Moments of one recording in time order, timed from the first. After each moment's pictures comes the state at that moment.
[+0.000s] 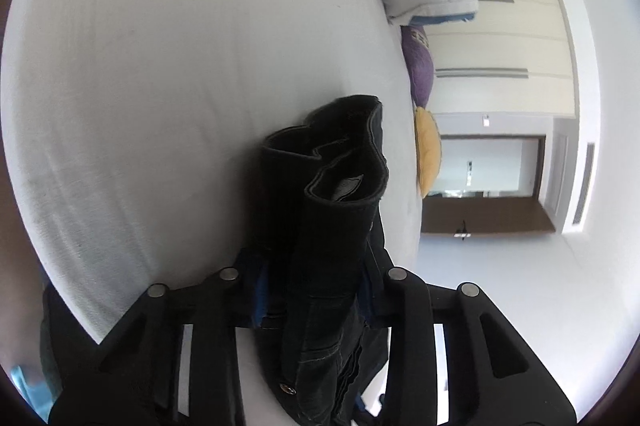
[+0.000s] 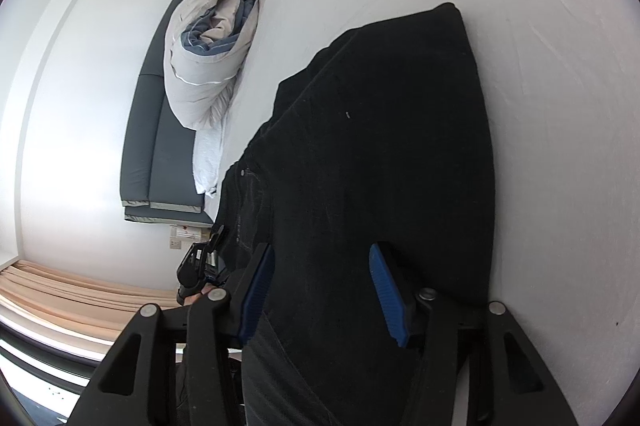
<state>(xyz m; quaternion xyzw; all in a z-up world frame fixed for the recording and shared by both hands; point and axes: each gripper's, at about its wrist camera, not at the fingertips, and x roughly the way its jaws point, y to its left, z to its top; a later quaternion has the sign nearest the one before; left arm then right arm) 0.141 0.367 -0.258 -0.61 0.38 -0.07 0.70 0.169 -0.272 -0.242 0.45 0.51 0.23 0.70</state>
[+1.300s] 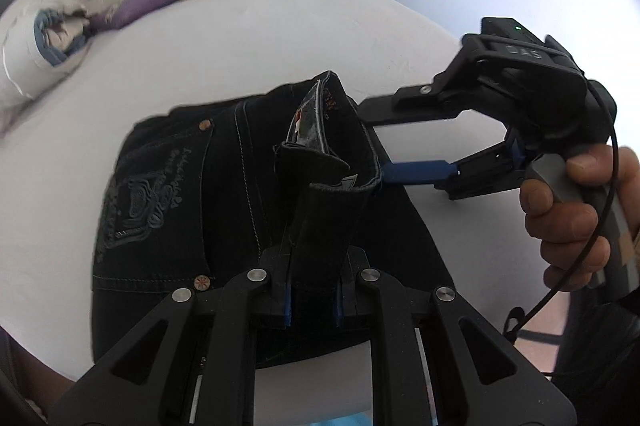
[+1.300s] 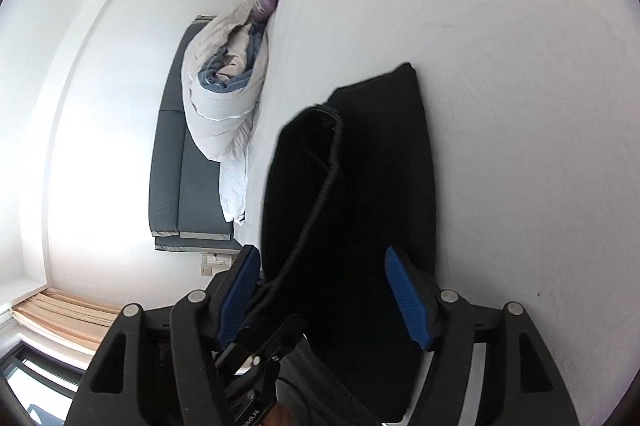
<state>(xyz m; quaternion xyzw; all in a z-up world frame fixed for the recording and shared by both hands) 0.099 -0.071 -0.132 0.13 0.41 -0.26 0.87 0.145 -0.316 -0.240 0.52 0.46 0.23 0.68</state>
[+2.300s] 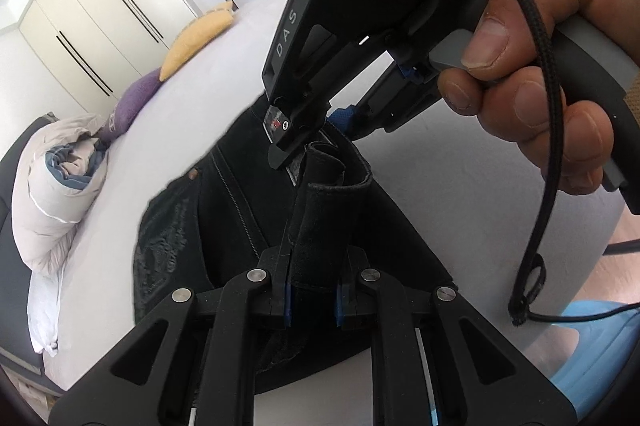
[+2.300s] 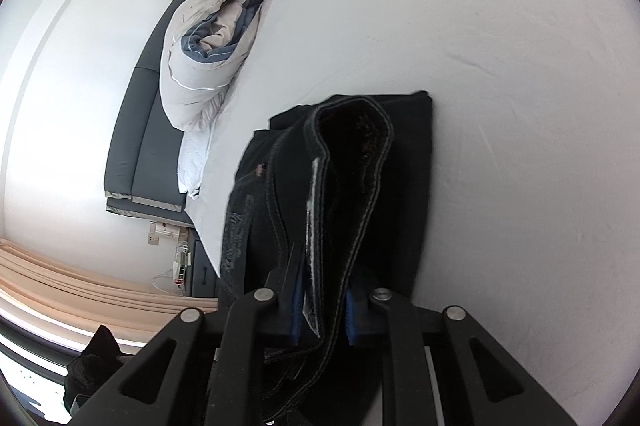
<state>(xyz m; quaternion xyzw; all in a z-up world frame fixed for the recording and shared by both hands) 0.028 -0.148 -0.194 0.35 0.32 -0.25 0.85 0.170 -0.304 -0.236 0.40 0.50 0.22 0.73</state>
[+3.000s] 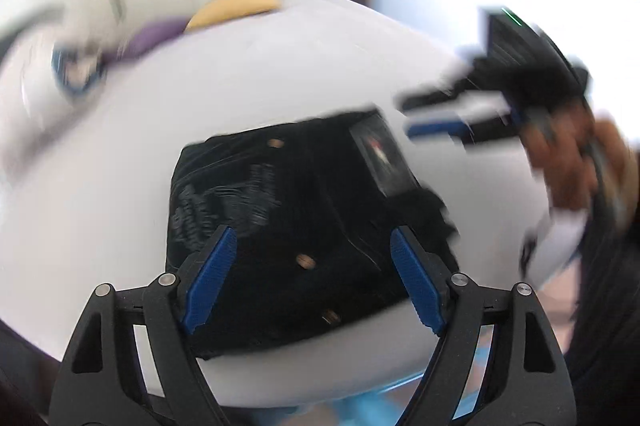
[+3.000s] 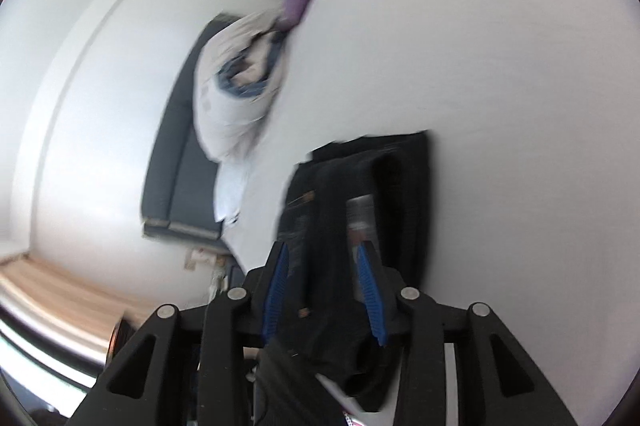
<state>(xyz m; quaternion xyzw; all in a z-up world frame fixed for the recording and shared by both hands) 0.082 -0.022 -0.143 0.11 0.39 -0.27 0.88 0.154 -0.327 -0.198 0.45 0.43 0.26 0.74</state>
